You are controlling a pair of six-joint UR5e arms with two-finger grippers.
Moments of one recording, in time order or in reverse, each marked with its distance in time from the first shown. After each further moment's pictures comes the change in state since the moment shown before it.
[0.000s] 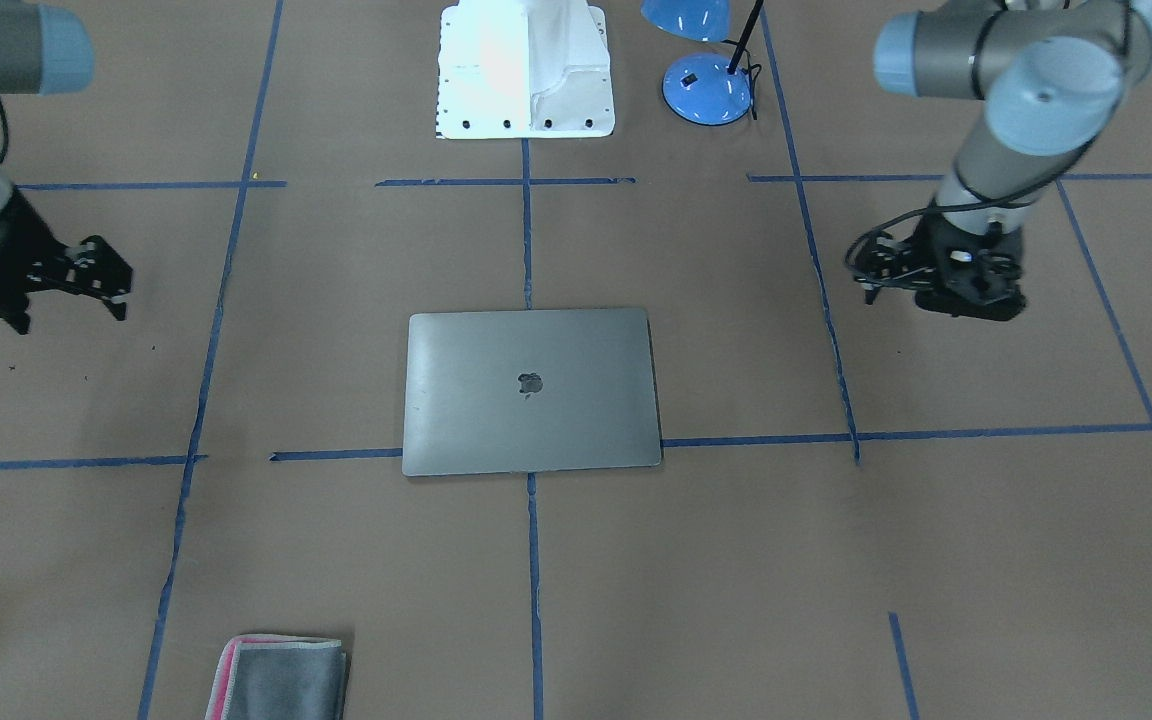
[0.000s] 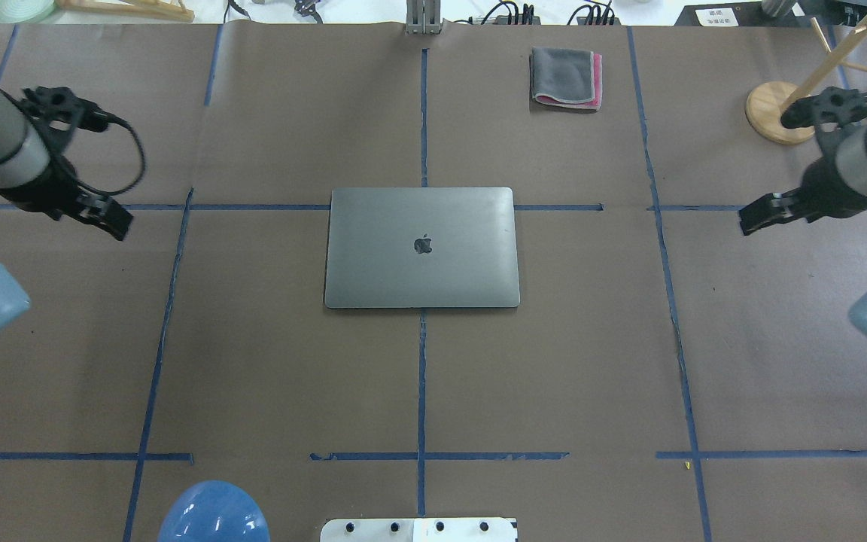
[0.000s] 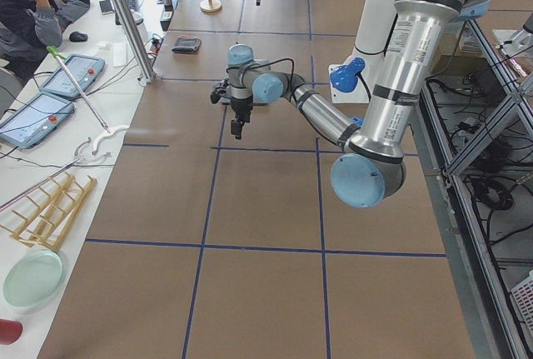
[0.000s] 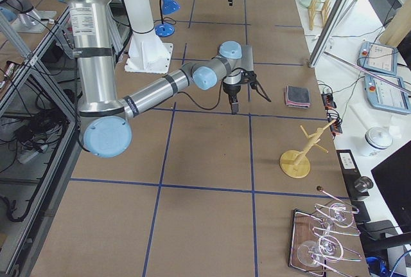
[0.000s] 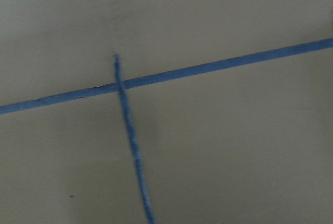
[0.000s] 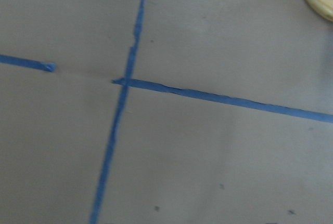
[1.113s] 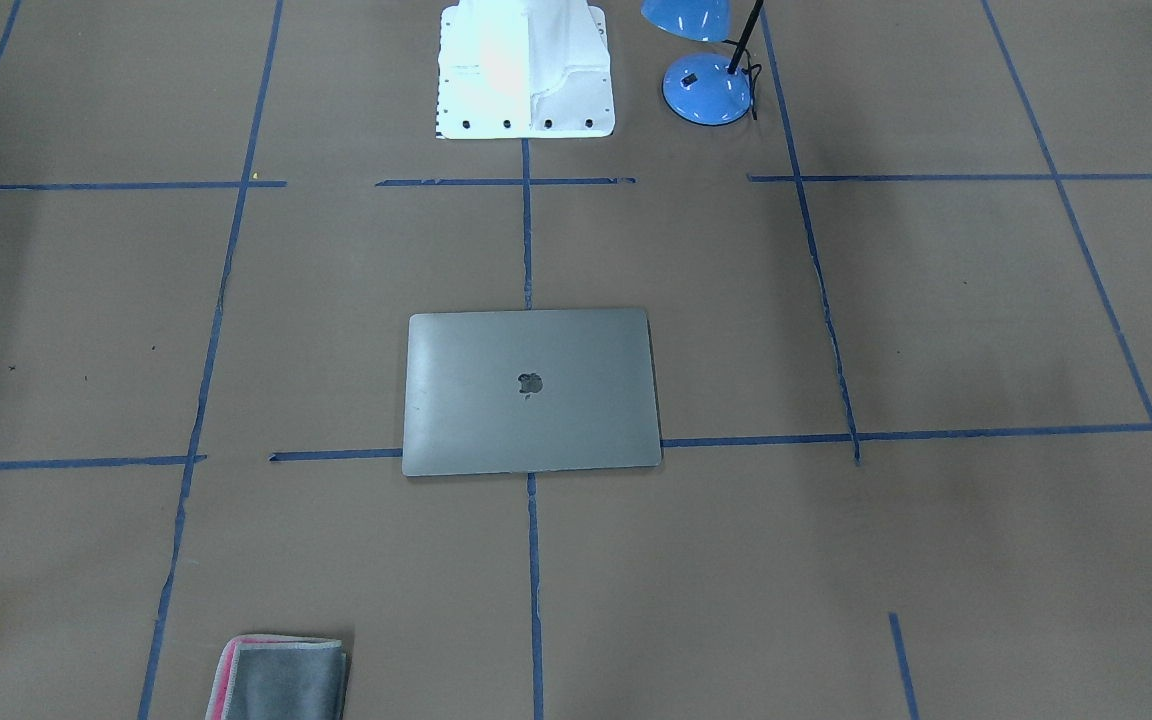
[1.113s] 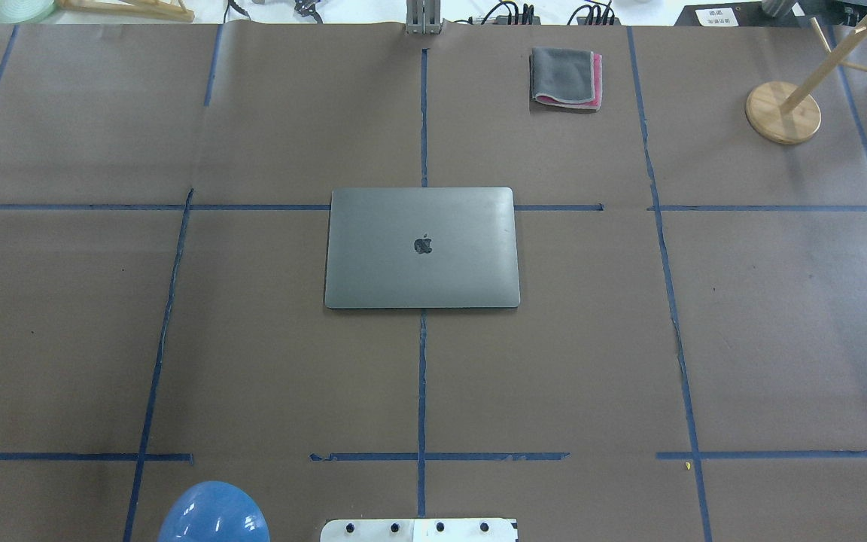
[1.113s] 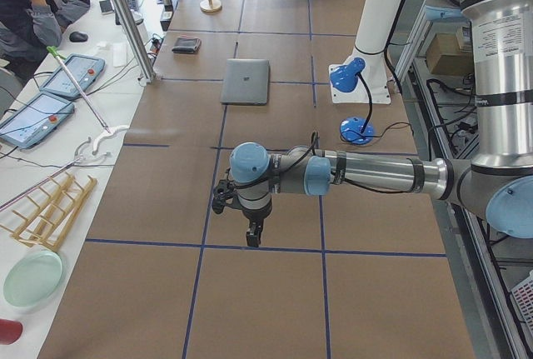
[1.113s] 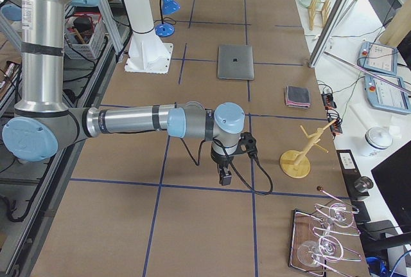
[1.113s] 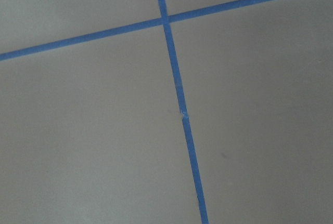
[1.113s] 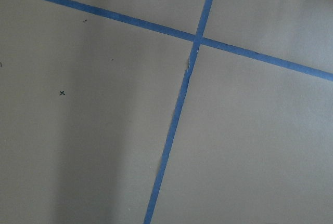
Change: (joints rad) left arm -0.526 0.391 0.067 -0.004 -0.239 0.527; right arm 0.506 -0.148 -0.155 -0.241 0.180 -0.767
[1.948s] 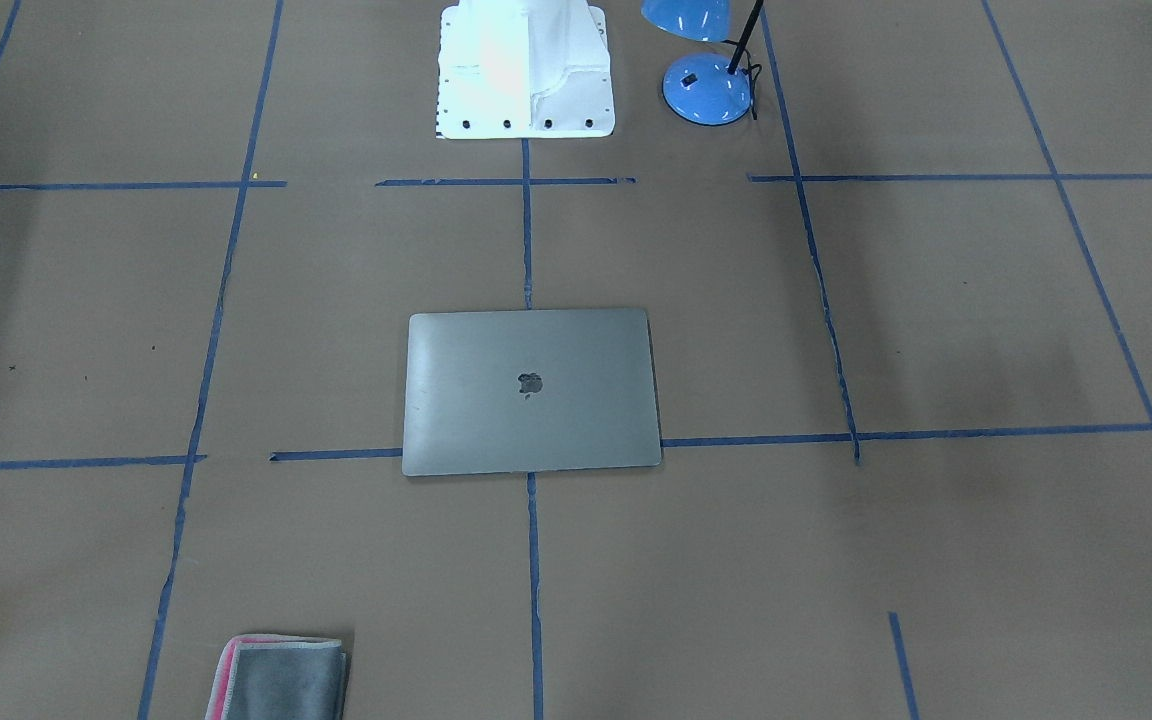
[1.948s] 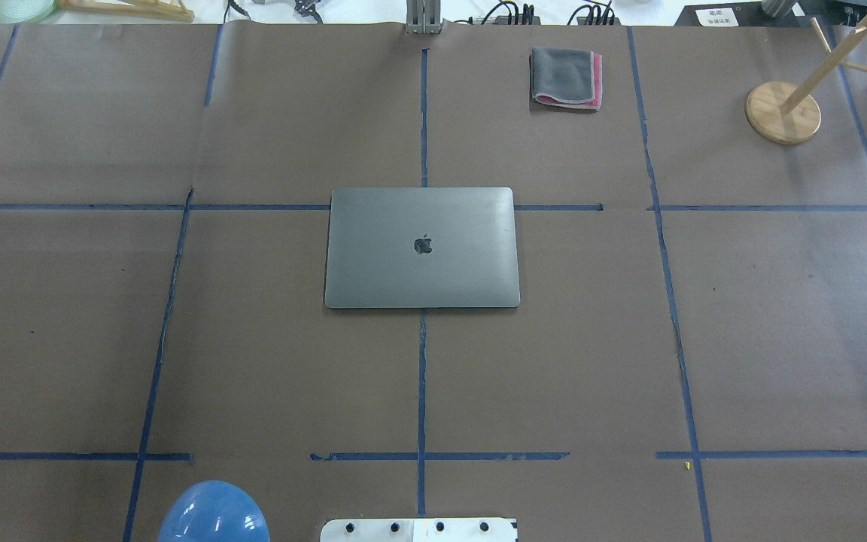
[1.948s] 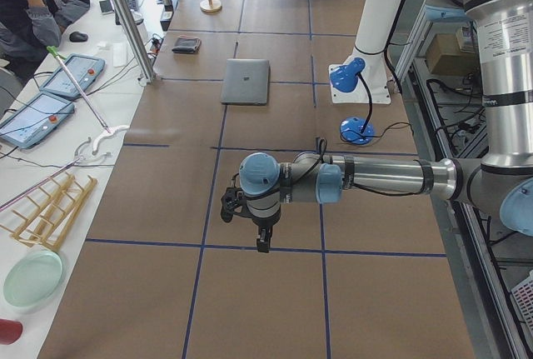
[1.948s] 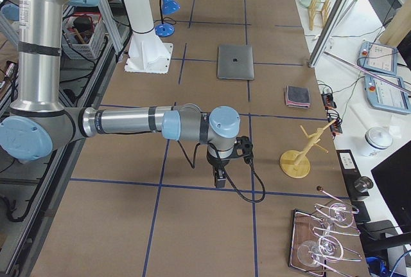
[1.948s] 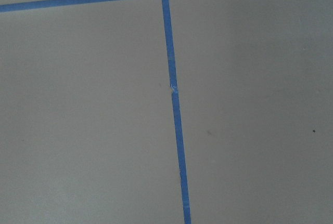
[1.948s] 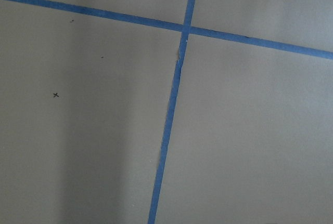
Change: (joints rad) left arm -0.017 0.039 0.006 -0.003 -0.027 -0.005; right arm 0.015 -0.024 0.007 0.005 0.006 0.083
